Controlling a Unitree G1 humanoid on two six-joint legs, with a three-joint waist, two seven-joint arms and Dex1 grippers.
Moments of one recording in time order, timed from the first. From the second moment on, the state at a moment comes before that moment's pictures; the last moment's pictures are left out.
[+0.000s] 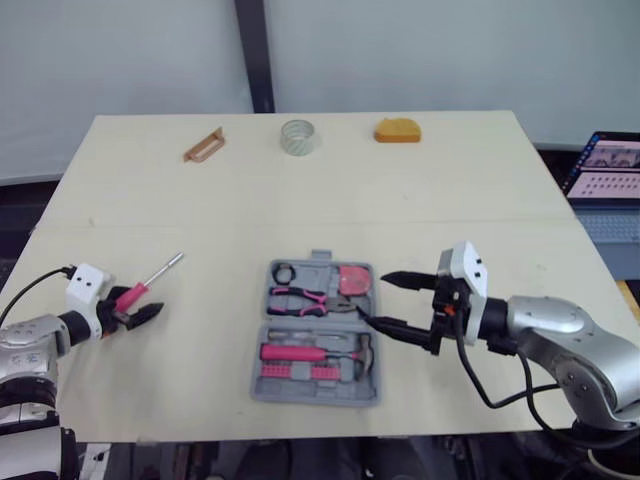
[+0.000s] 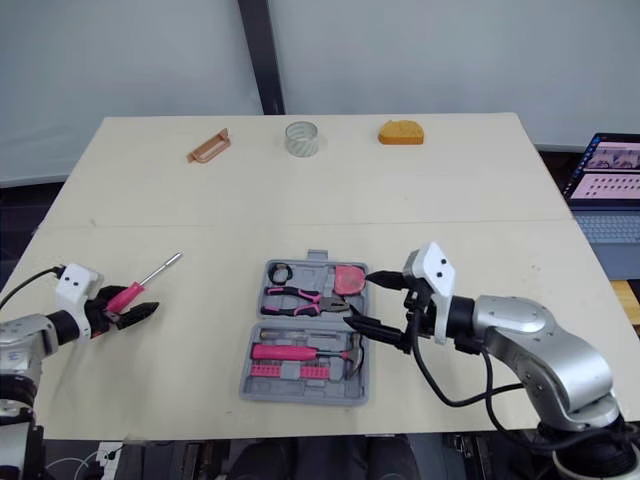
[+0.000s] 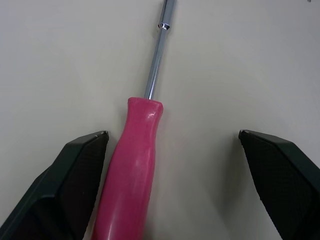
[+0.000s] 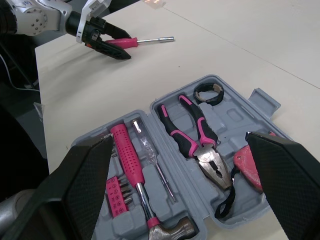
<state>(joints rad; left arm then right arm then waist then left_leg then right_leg) -0.42 0.83 0.22 0.96 -0.16 -0.03 -0.89 -0.21 -0.71 -0.05 -0.57 0.69 0.79 0.80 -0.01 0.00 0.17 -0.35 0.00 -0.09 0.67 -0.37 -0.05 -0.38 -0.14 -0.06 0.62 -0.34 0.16</state>
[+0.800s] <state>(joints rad) -0.44 0.82 0.20 0.99 -0.14 -0.04 -0.87 -0.23 -0.70 -0.04 -0.57 0.73 0.81 0.77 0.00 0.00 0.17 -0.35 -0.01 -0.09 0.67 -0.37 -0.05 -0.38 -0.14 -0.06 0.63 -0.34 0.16</state>
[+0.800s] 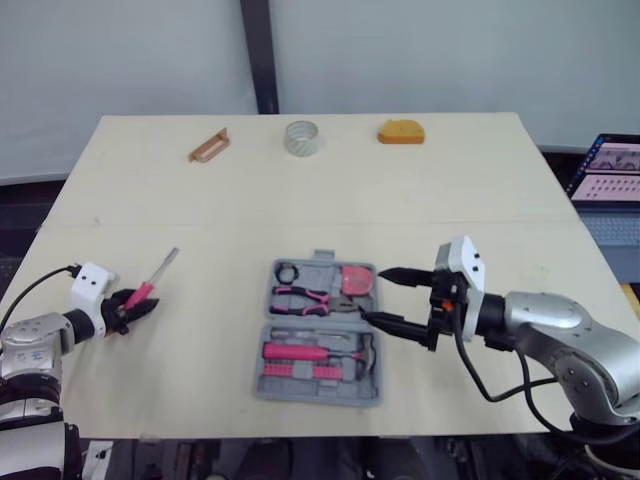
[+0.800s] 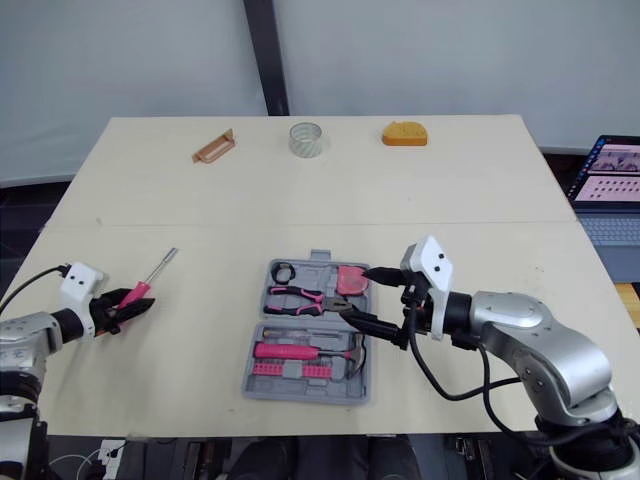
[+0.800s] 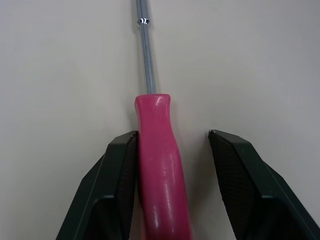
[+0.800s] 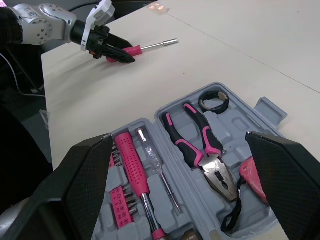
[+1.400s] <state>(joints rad) -0.45 0.81 0.21 0.99 -0.15 -0.04 -0.85 -0.23 -0.71 -0.02 -0.58 0.73 0.78 0.83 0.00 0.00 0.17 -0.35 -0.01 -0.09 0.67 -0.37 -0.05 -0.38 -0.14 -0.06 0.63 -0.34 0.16</state>
